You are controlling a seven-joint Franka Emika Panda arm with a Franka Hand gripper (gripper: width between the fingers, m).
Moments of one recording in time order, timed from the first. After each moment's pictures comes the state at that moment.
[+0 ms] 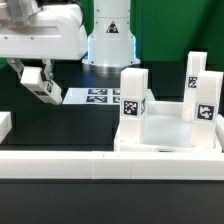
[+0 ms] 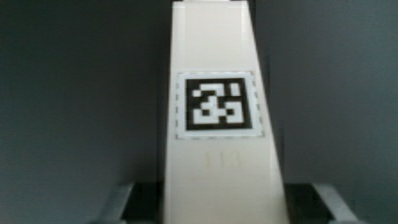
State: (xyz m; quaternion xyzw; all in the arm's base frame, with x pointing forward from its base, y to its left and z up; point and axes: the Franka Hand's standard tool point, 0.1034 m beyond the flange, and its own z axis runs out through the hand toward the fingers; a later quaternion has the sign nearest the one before) arm 0.485 -0.146 0.098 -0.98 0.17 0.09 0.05
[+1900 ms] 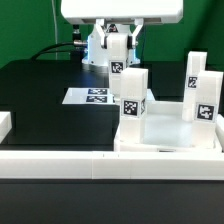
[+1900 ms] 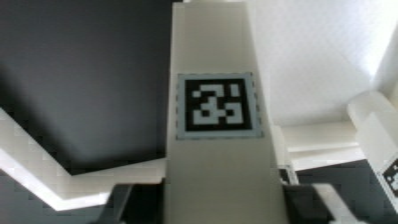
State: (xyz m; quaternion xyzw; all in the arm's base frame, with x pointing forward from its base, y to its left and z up) arm 0.497 -0.025 0.142 -0.96 0.14 -0.23 -0.01
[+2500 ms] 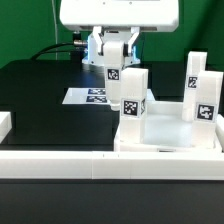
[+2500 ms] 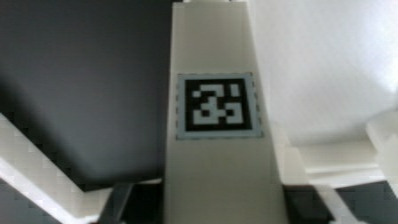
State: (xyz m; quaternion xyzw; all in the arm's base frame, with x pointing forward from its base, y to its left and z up) arm 0.480 -0.031 0.121 -0.96 0.15 -0.22 -0.03
